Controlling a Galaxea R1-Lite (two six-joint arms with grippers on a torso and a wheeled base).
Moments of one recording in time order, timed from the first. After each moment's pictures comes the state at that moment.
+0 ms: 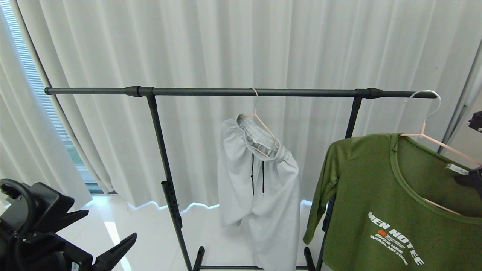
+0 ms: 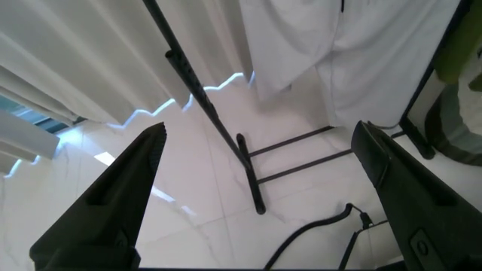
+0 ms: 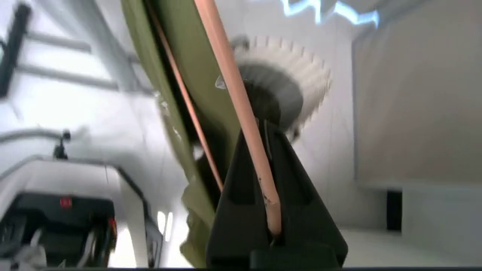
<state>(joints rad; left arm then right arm) -0.29 0.98 -0.34 -0.17 0.06 0.24 0.07 1.29 -1.09 0.55 -0.04 -0.20</state>
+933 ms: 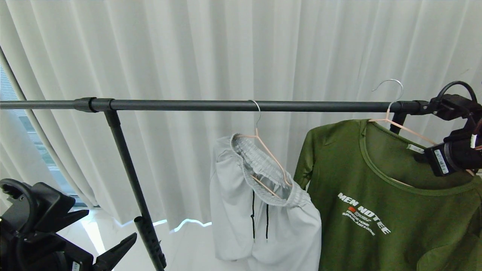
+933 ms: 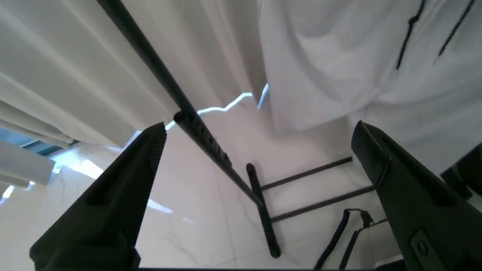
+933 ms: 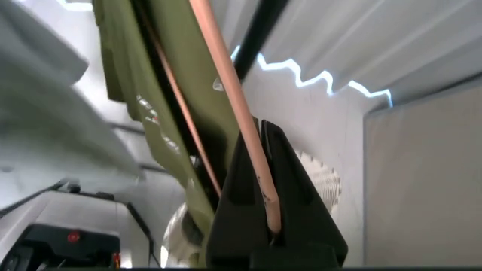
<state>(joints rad) -0.30 0.99 -0.34 -0.18 0.06 0.24 0.15 1.47 -1.17 0.38 -0.02 -0.17</state>
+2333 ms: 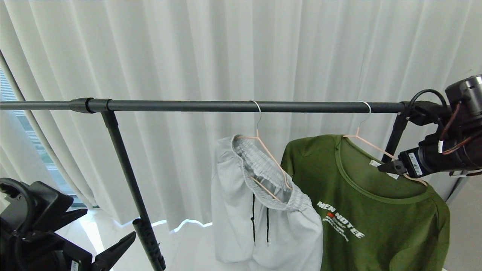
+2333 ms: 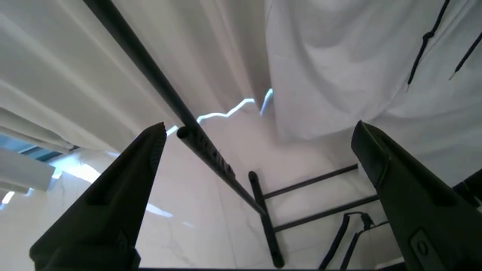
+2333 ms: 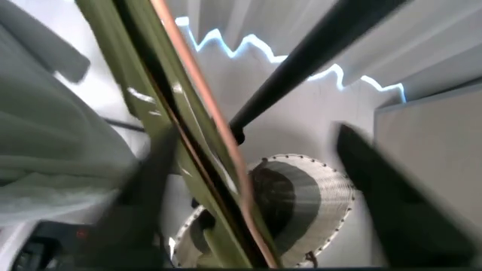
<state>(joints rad) -0.28 0.98 -0.34 -0.18 0.07 0.24 0.25 1.53 -1.18 0.37 -0.10 -0.07</state>
